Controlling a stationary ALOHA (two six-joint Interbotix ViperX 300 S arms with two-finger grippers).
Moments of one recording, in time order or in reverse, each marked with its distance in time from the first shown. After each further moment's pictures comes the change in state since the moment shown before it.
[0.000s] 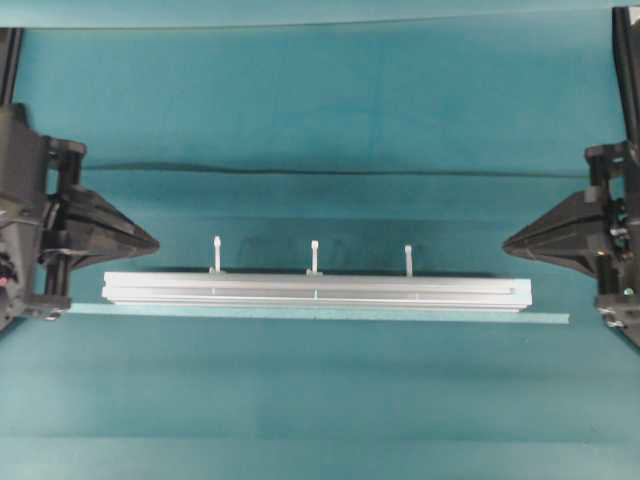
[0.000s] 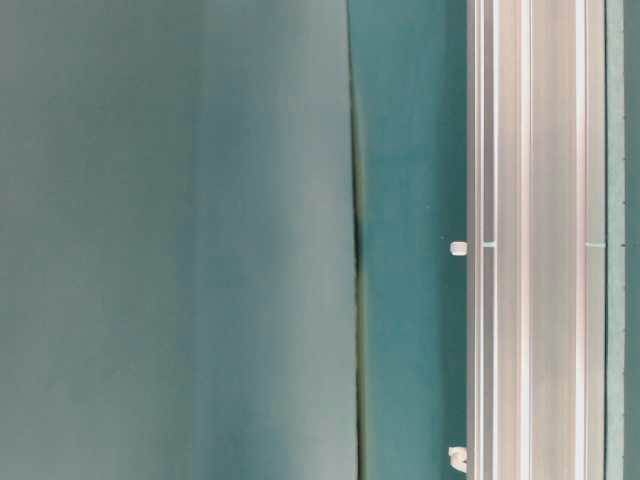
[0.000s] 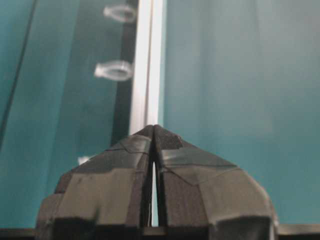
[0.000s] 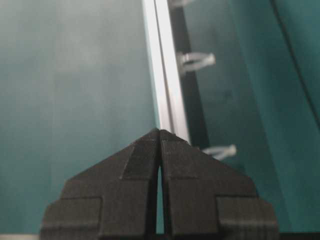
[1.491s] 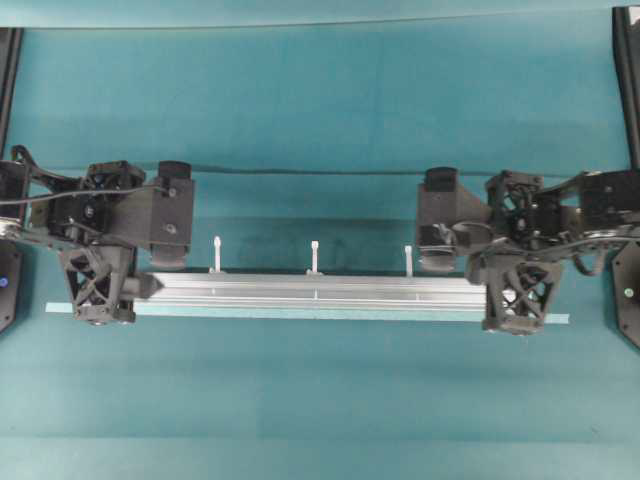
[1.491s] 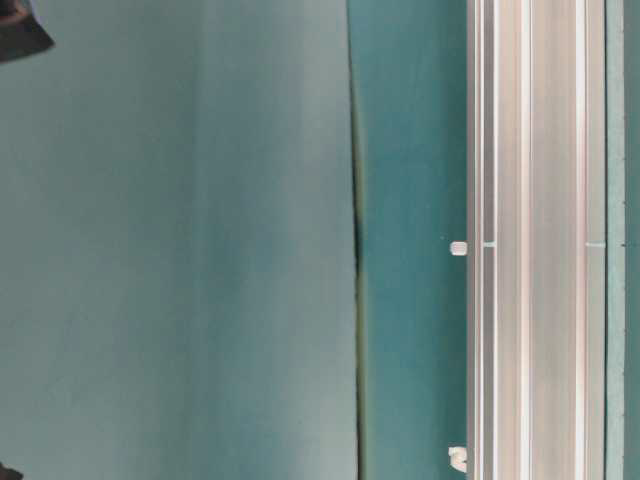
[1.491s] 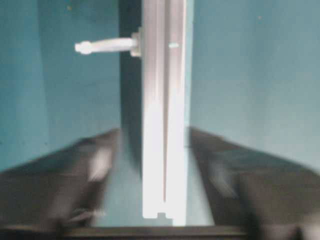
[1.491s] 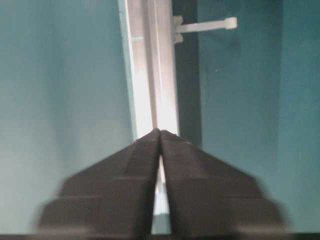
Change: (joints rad) left arm 0.018 0.370 -0.176 0.009 0.399 0.109; right arm 0.002 0.580 -0.296 -0.028 0.446 -0.107
